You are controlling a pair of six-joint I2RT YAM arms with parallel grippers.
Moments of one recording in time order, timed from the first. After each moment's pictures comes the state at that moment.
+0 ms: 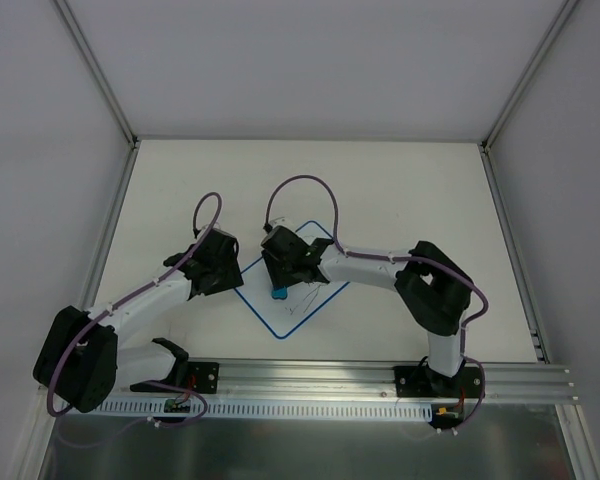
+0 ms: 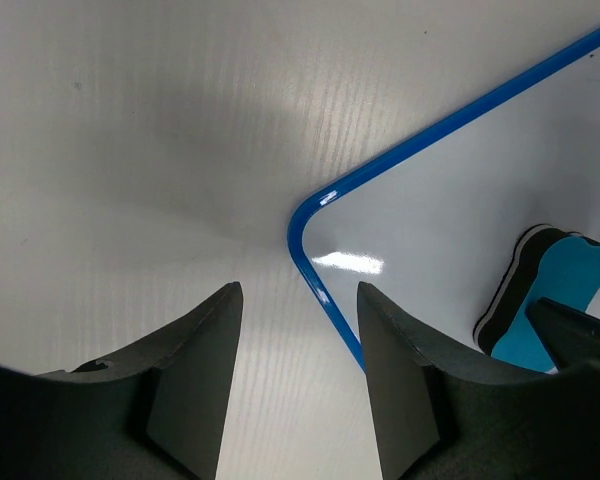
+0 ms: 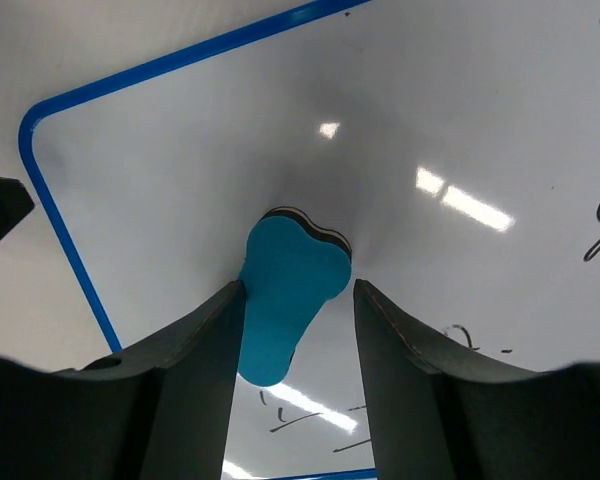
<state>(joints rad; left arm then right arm) -0.49 1.19 0.61 -0.49 -0.21 -0.72 1.05 1.92 1.29 -0.39 0.21 0.55</state>
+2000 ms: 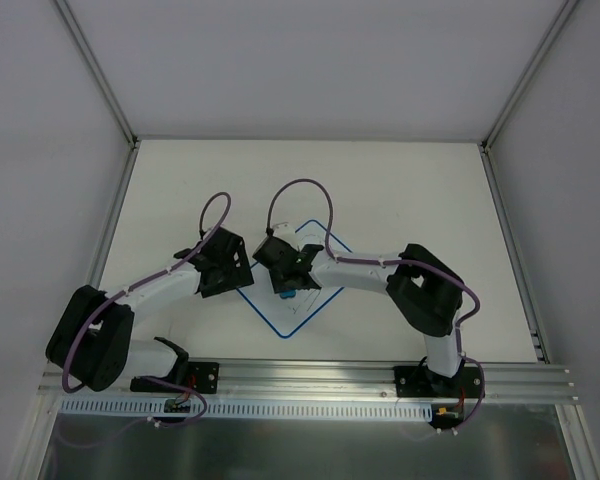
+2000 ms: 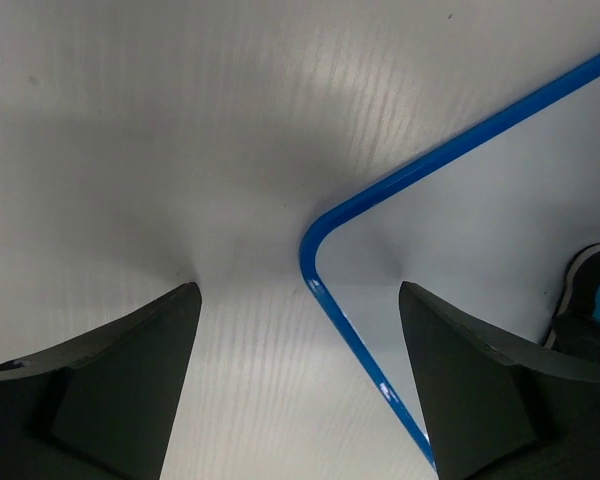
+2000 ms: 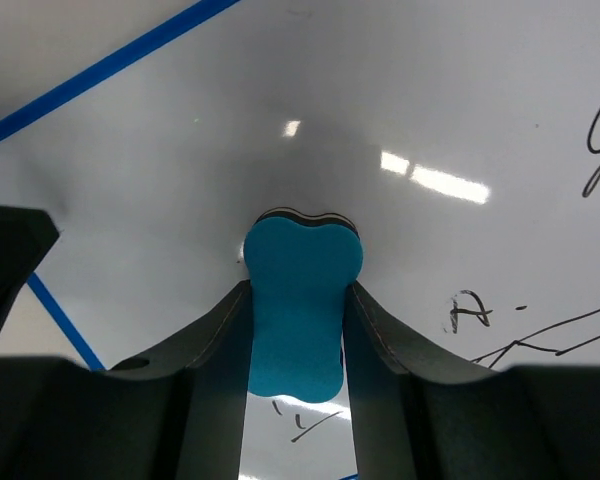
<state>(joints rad) -0.49 1.30 0.62 -0.46 -0.19 -0.73 1.09 1.95 1.31 -0.46 0.36 0.68</state>
